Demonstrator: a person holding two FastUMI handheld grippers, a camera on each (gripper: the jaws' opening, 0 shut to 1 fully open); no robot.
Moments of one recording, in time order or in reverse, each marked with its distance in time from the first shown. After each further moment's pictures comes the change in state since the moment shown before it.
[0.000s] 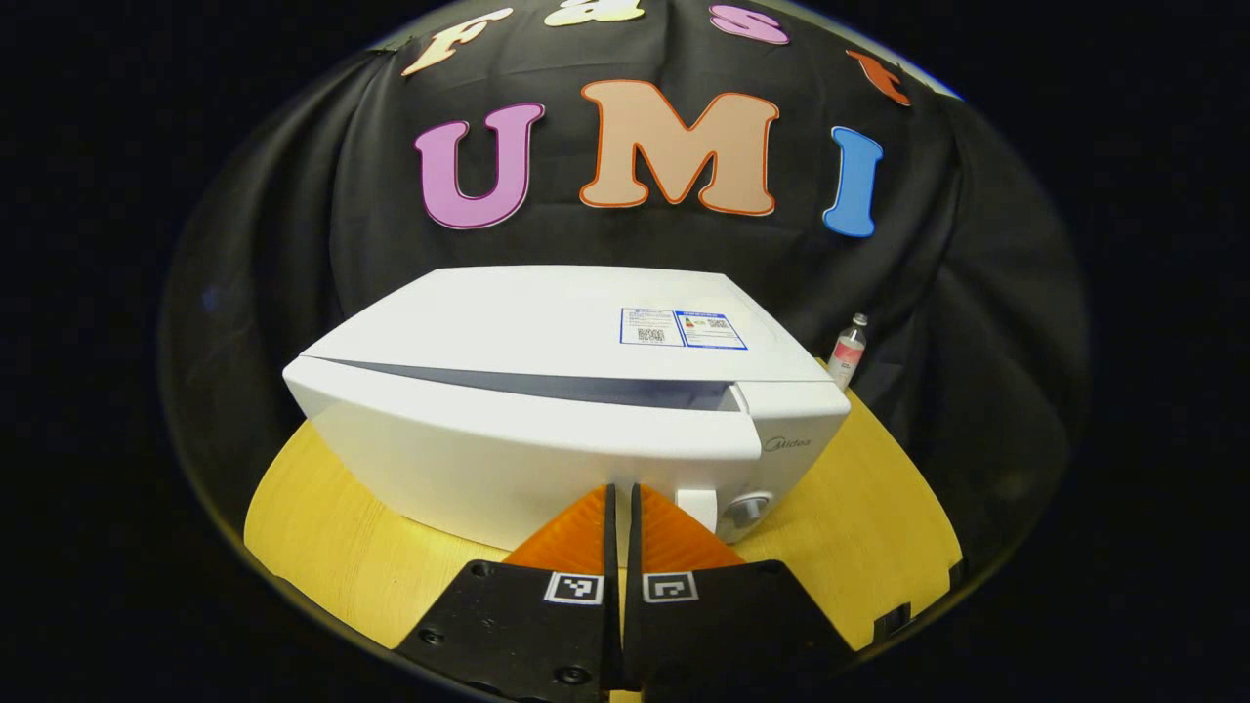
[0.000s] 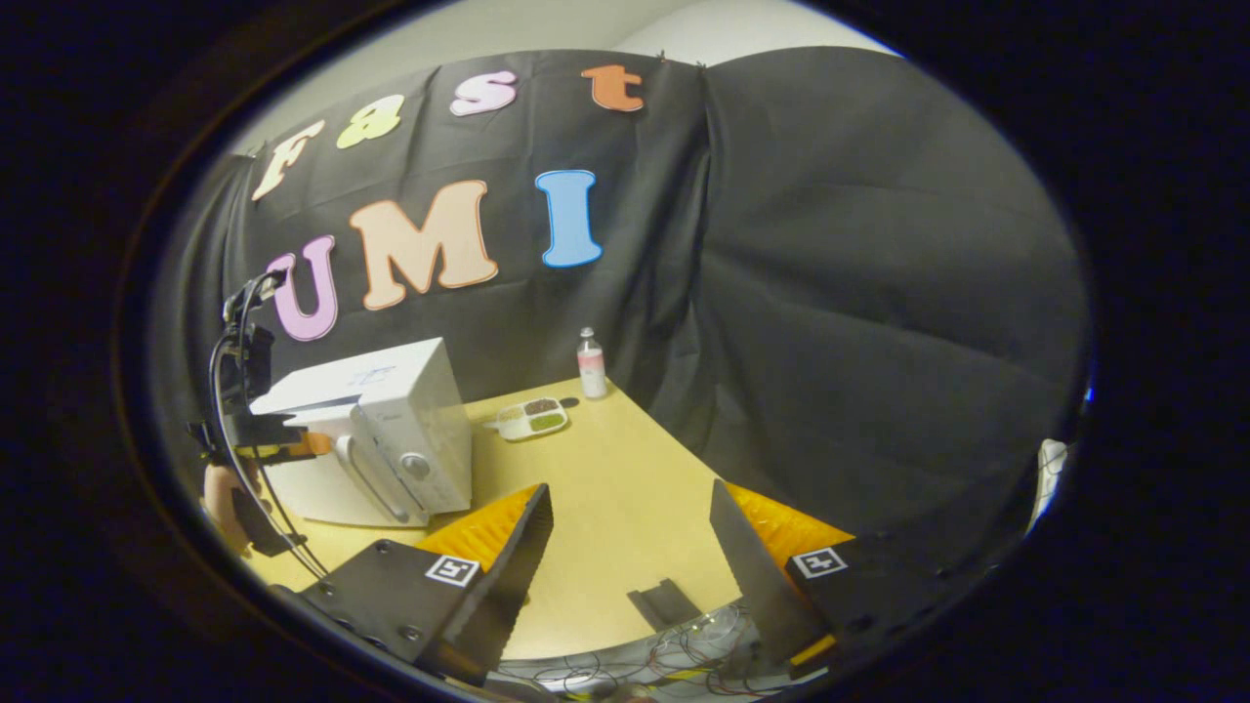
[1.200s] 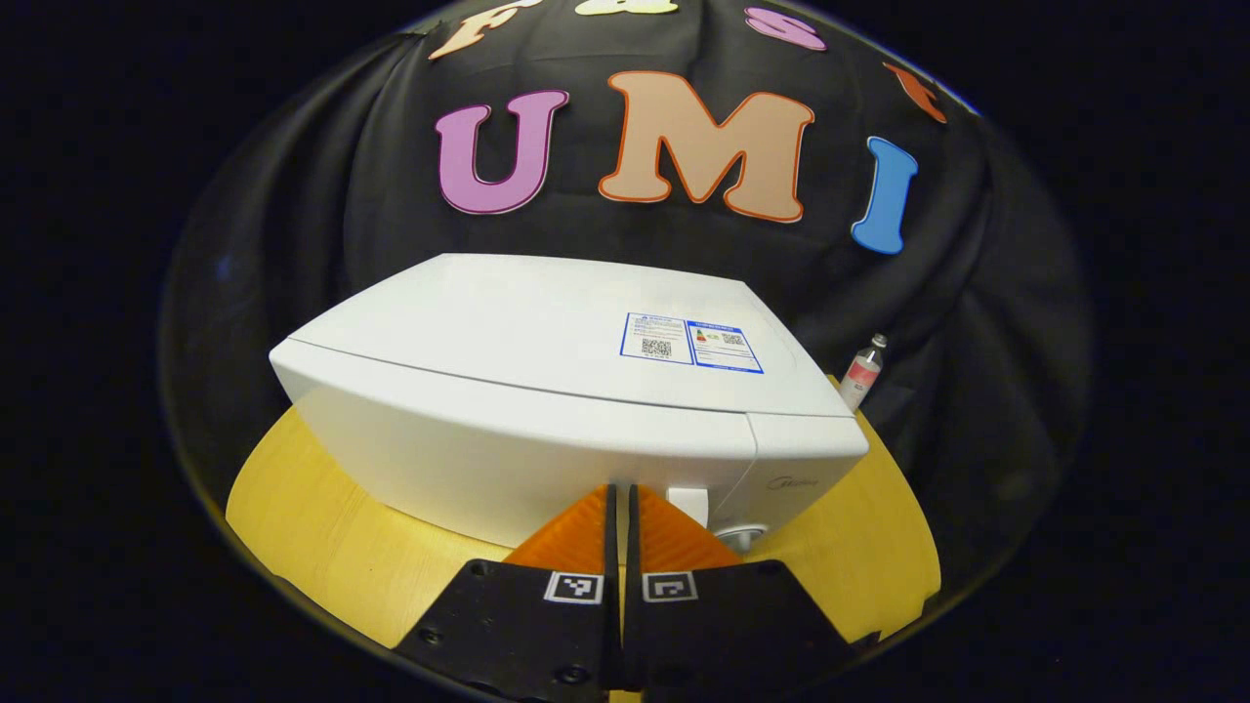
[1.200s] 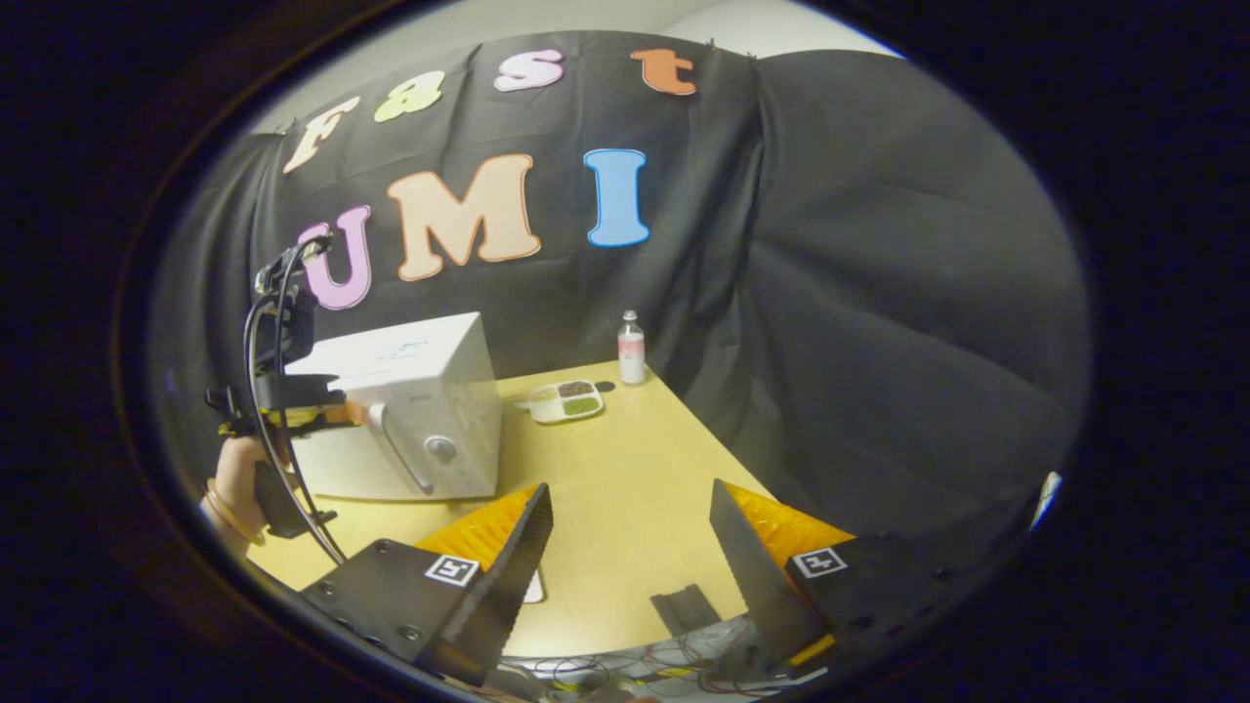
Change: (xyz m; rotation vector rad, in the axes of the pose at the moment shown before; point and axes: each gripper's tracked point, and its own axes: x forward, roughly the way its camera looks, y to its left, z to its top) left arm 0.014 -0.002 0.013 -0.081 -0.003 0.024; right arm 0.018 0.039 0.010 -0.046 0.048 0.110
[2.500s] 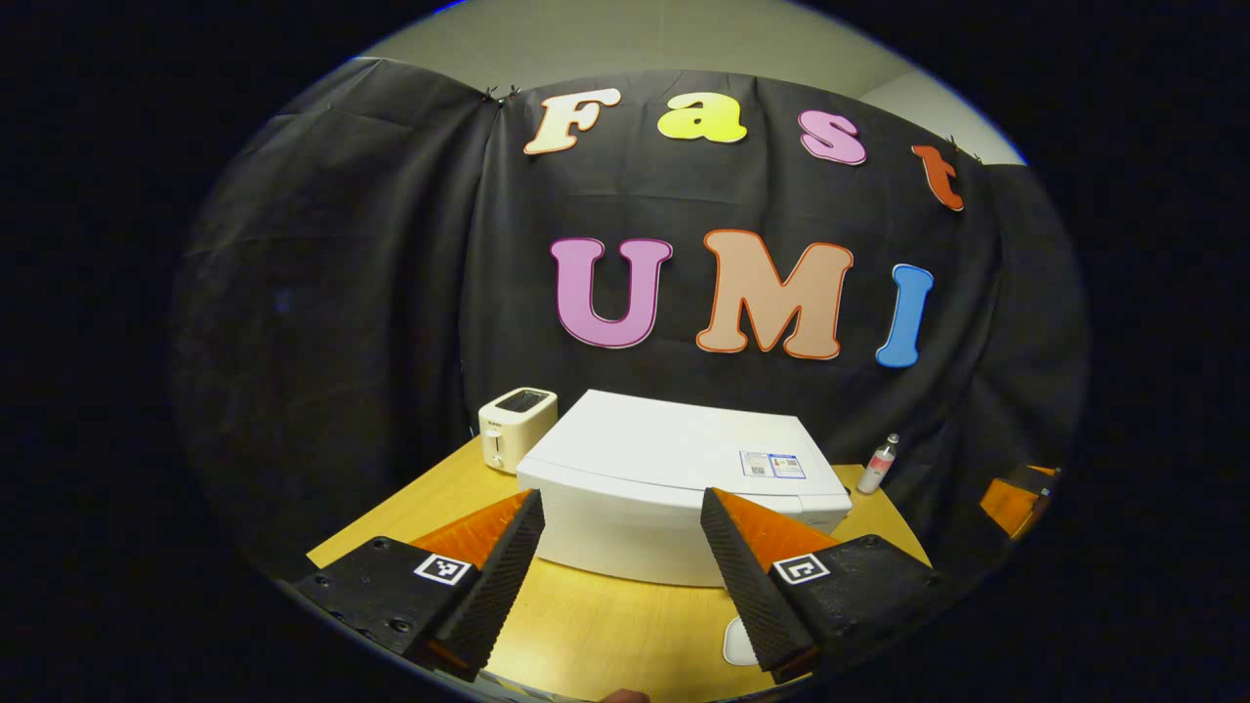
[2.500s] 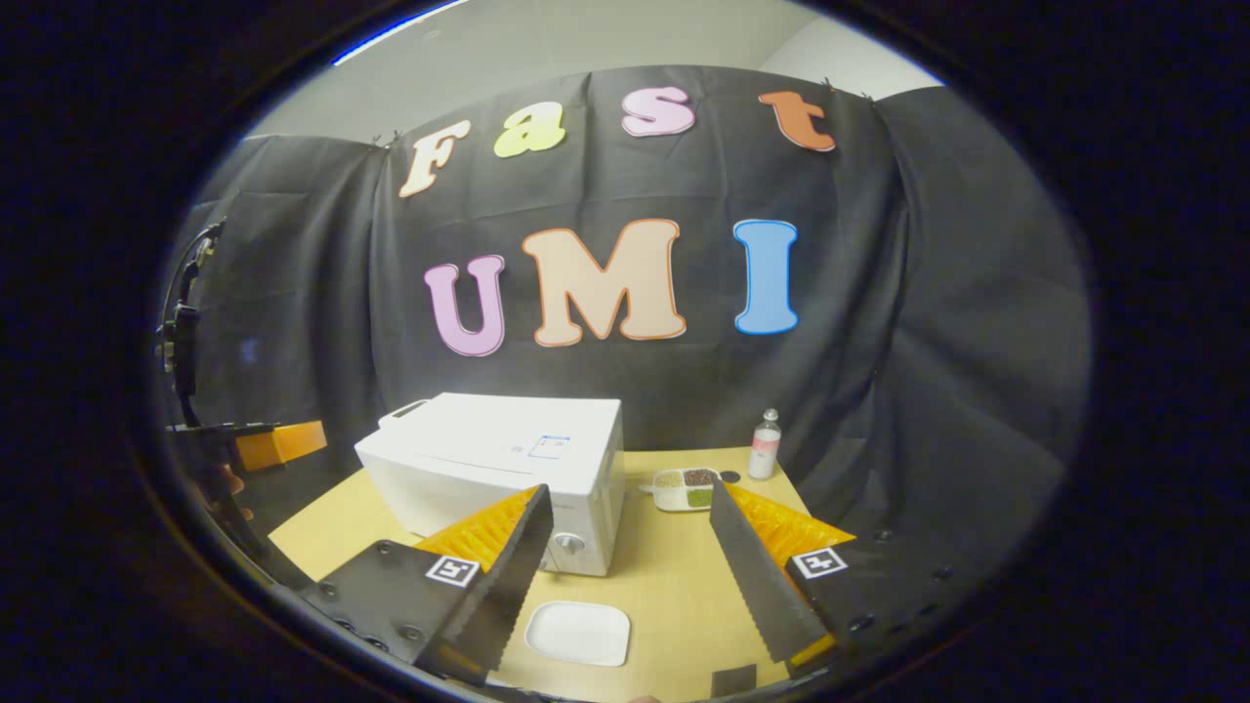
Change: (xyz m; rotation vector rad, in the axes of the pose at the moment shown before) left arm -0.202 0.115 0.100 -0.006 -0.333 0.174; right arm 0.000 0.124 0.132 -0.131 -0.155 0.377
